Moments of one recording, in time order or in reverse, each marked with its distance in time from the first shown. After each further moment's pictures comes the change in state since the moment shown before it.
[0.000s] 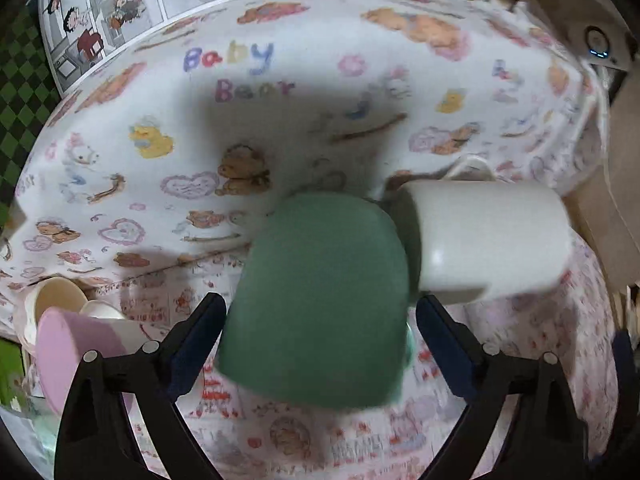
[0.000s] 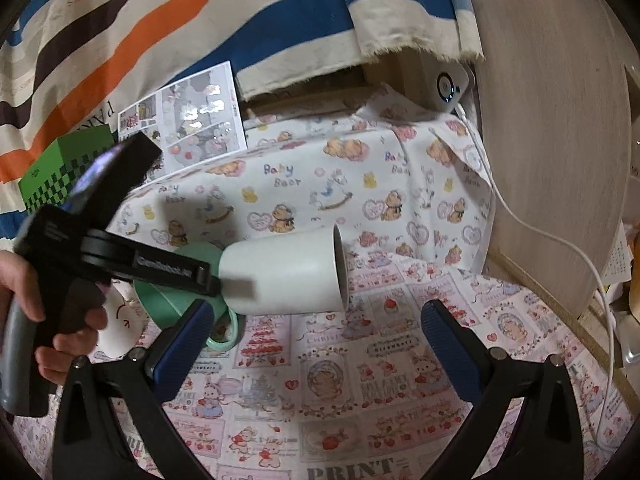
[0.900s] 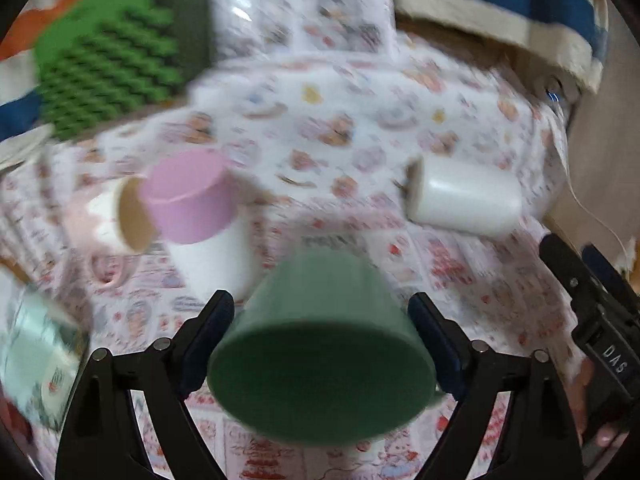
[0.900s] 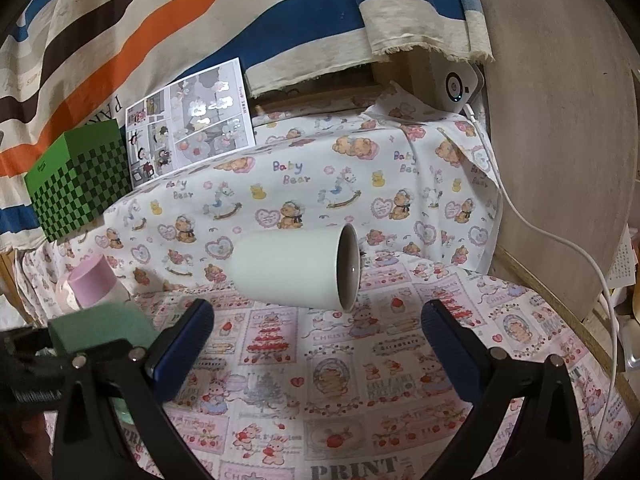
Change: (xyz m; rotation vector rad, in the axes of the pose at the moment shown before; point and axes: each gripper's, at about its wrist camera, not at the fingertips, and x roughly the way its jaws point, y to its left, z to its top) left arm -0.084 0.031 -0.149 -0.159 -0.357 0.033; right arm -0.001 0.004 -0.002 -0.021 0.002 0.024
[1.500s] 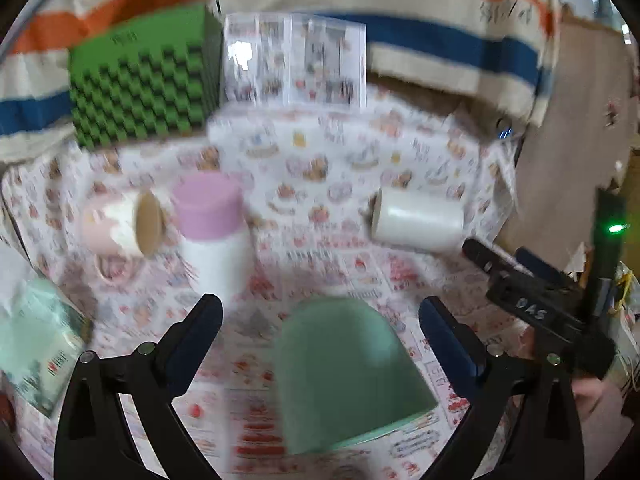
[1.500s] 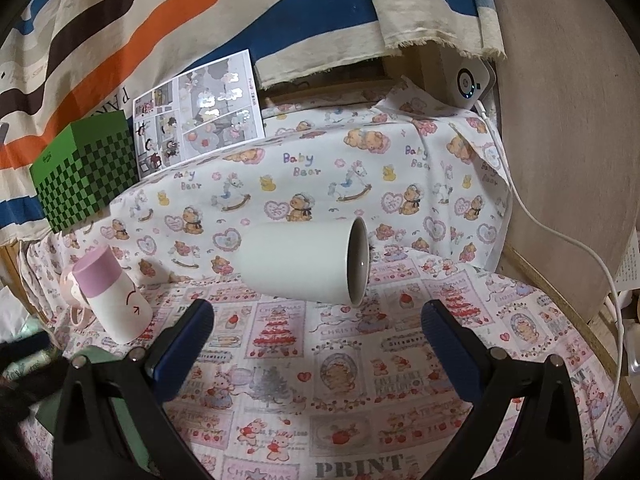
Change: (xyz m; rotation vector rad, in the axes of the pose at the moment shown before) left arm -0.055 0.023 -0.019 0.001 -0.158 -0.149; right arm 0.002 0.005 -0.001 -0.021 0.020 0.023
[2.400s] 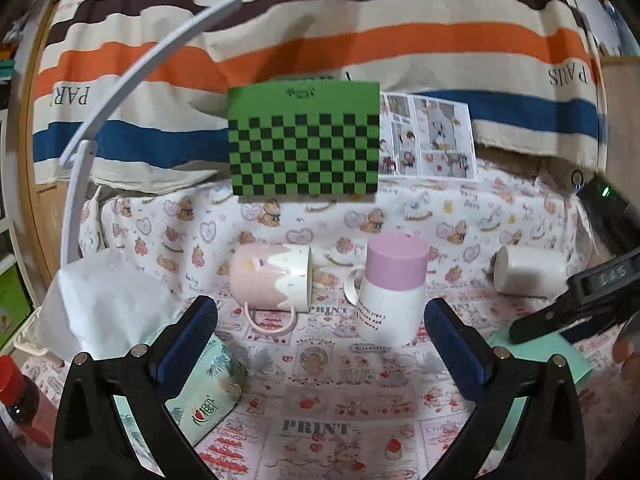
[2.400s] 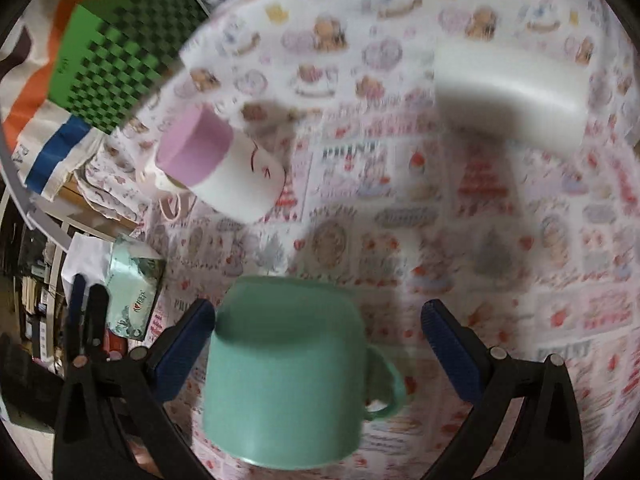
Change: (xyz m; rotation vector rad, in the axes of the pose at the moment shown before) left arm -0.039 0.110 -0.025 -0.037 -0.276 0.262; right arm 0.057 0.112 -0.008 0.092 0.761 0.303
